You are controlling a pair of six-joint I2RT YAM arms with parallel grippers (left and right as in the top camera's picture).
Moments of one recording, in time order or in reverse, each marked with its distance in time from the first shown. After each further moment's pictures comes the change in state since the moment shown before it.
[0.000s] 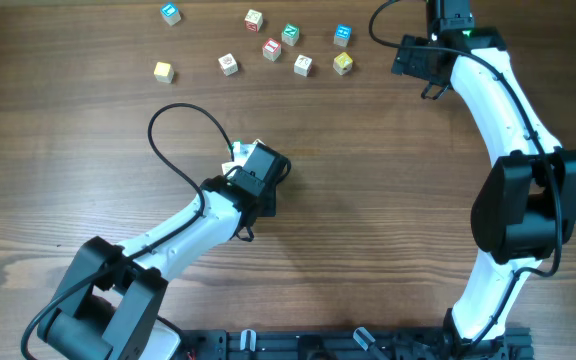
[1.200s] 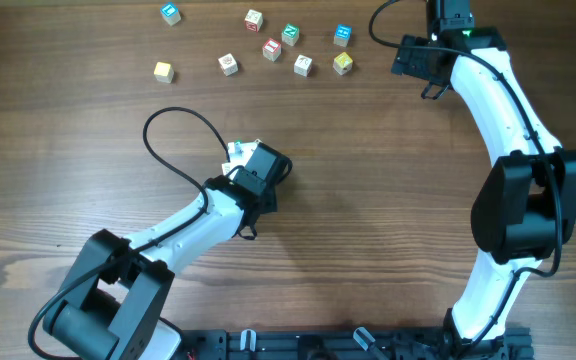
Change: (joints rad) left arm 0.000 0.031 -0.001 0.032 -0.031 -0.114; right arm 0.000 0.000 0.000 0.000 0.000 0.000
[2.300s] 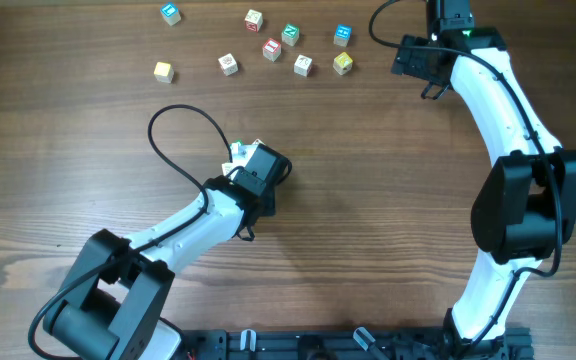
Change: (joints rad) left arm 0.000 0.001 -0.002 -0.019 -0.001 0.085; right arm 0.000 0.000 0.000 0.000 0.000 0.000
